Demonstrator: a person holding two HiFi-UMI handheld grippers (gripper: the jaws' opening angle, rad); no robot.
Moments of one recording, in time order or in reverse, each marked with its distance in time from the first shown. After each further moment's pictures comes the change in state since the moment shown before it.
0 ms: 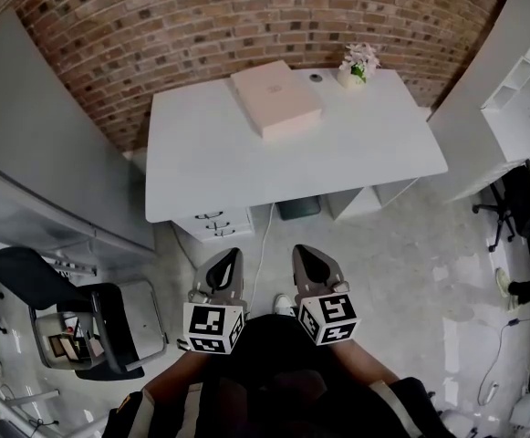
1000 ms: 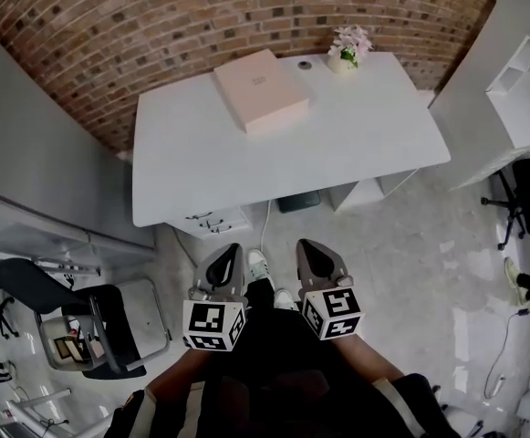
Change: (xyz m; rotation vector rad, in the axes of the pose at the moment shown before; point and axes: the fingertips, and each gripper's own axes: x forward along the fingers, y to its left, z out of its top) left arm 0.056 -0.034 -0.004 0.002 0.032 0.011; right arm 0.006 -0.073 -0.011 0.060 0.024 -0.012
